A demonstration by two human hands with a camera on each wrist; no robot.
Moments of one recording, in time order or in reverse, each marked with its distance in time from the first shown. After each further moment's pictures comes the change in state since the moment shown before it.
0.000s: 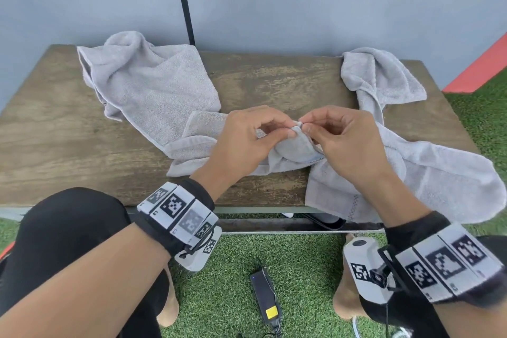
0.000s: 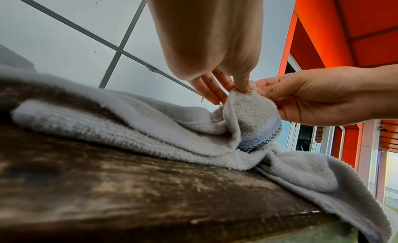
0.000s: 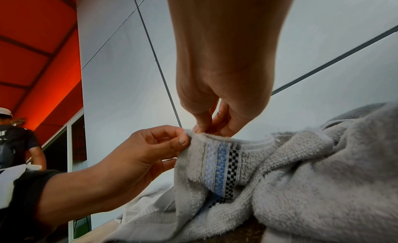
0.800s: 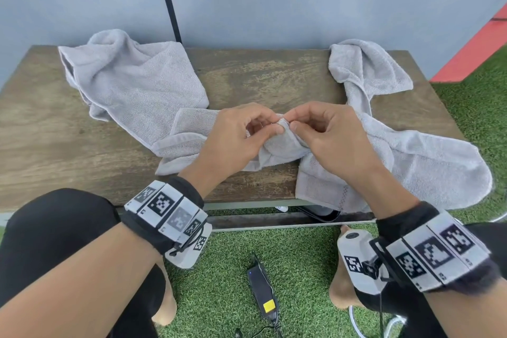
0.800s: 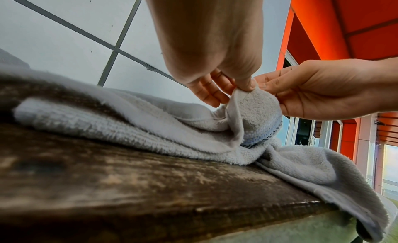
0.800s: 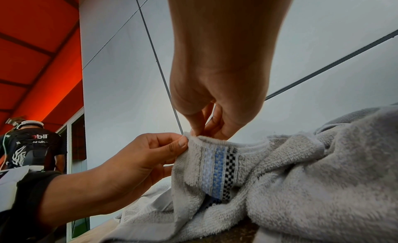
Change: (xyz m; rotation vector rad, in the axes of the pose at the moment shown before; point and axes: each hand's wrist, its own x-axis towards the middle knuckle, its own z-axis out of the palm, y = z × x) left_hand -0.002 -0.001 0.003 0.087 -0.039 -0.040; right_hand -0.007 -0.002 -0.004 -0.025 -0.092 0.014
